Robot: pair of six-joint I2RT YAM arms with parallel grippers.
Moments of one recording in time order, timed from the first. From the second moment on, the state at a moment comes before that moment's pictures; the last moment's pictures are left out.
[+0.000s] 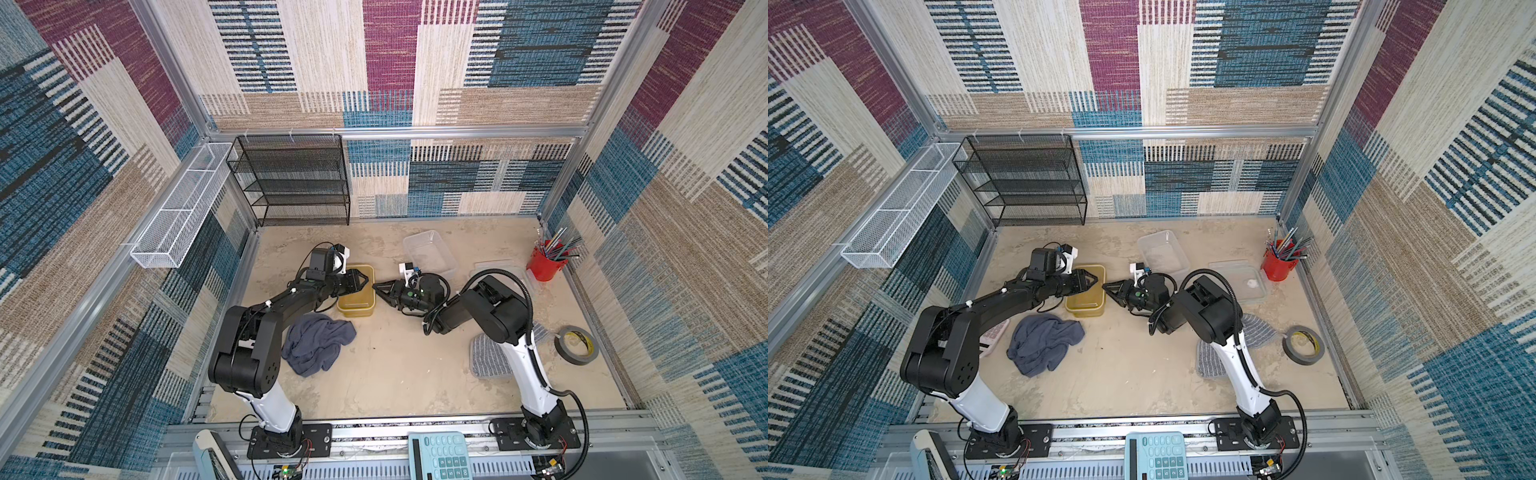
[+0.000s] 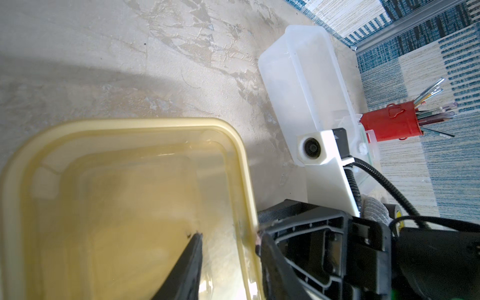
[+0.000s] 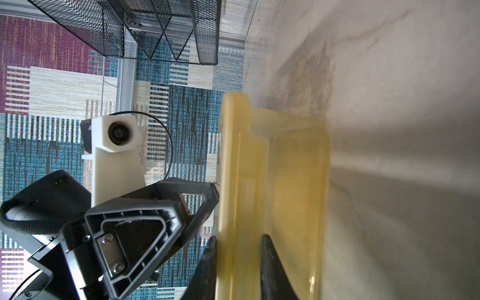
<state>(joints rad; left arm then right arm) -0.22 1.70 0.97 -0.07 0.45 -0.42 0.63 2.30 1.07 1.13 -0.54 1.37</state>
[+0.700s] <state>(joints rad) -0.22 1.75 0.99 -0.03 0.44 -0.38 0.63 2.17 1.17 0.65 -0.49 1.15</state>
